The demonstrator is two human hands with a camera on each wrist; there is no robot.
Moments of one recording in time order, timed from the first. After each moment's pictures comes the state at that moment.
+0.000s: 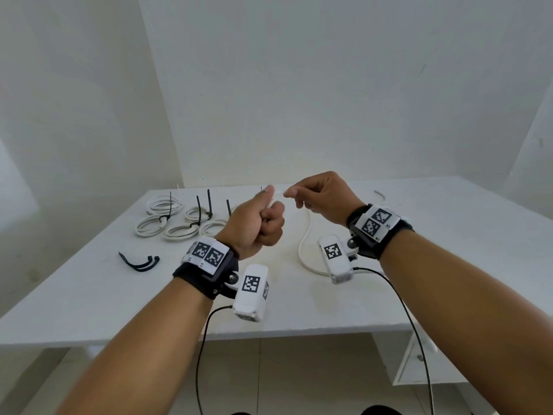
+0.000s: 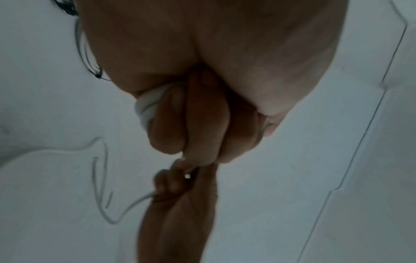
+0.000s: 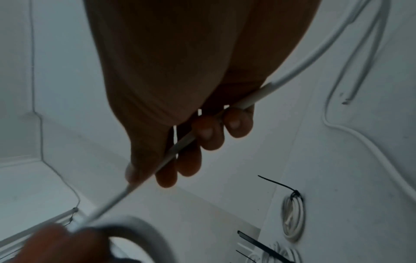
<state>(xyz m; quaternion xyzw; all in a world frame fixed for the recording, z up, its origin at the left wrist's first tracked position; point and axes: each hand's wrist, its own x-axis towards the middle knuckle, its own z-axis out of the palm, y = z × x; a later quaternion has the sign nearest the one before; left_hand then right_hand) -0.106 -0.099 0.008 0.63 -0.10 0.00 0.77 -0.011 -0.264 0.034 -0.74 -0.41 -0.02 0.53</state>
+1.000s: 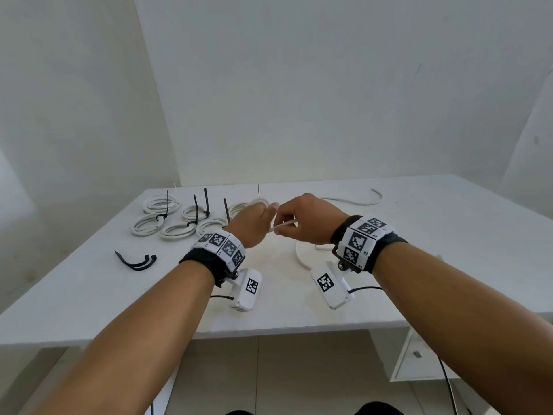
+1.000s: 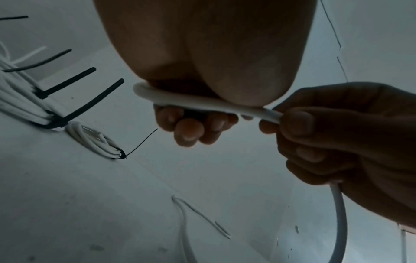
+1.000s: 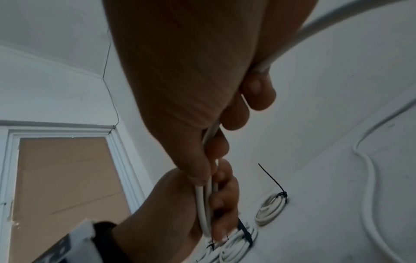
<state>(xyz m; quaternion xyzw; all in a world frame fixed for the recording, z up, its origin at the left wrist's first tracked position) -0.068 -0.078 -0.014 0.93 0.02 0.12 0.34 -0.035 -0.252 0.017 -0.86 -0.47 -0.07 0.21</state>
